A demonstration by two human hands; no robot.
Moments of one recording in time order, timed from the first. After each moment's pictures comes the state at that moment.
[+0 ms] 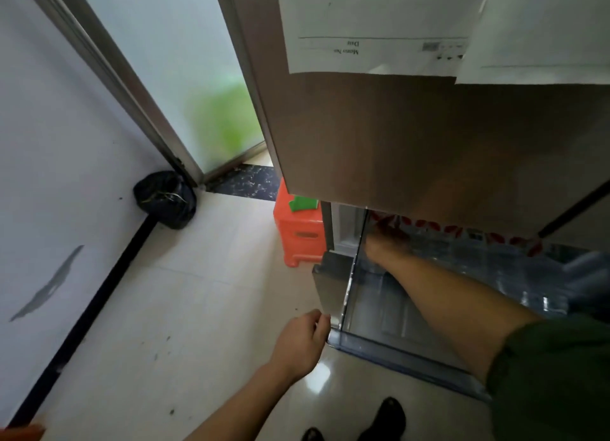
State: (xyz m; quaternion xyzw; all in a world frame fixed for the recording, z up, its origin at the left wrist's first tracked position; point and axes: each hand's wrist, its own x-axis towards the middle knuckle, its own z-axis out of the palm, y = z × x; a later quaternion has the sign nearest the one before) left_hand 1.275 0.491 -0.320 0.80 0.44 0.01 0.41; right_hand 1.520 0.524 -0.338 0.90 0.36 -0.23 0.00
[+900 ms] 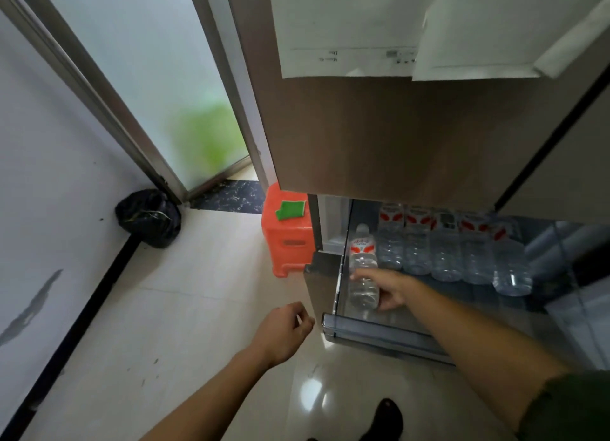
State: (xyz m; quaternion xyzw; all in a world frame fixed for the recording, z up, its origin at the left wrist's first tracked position) left_hand 1.250 0.507 -0.298 0.85 0.38 -0.08 0.36; right_hand 1.495 0.435 -0.358 0.70 0.04 -0.63 -0.33
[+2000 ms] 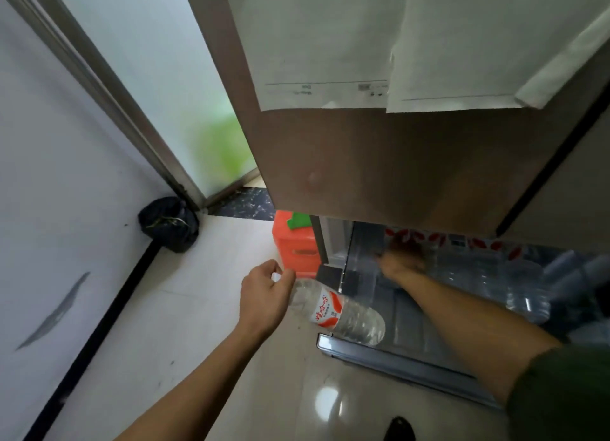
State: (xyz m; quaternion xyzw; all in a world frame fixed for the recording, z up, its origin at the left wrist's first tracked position) left_hand 1.300 0.521 -0.215 0.75 0.52 0.21 0.35; right_hand 1.565 0.481 -0.378 0.93 0.29 -0.22 -0.05
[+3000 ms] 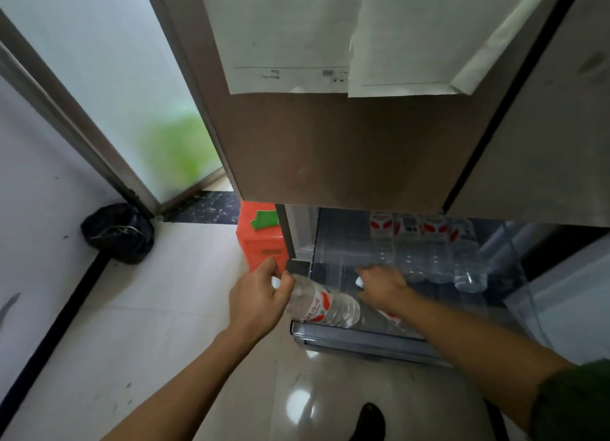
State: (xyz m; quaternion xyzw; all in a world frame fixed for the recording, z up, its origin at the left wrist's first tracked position) left_hand 1.298 0.506 -0.242 0.86 0.42 0.17 0.26; right_hand 1.521 0.397 -0.346 0.84 0.51 -0.15 0.11
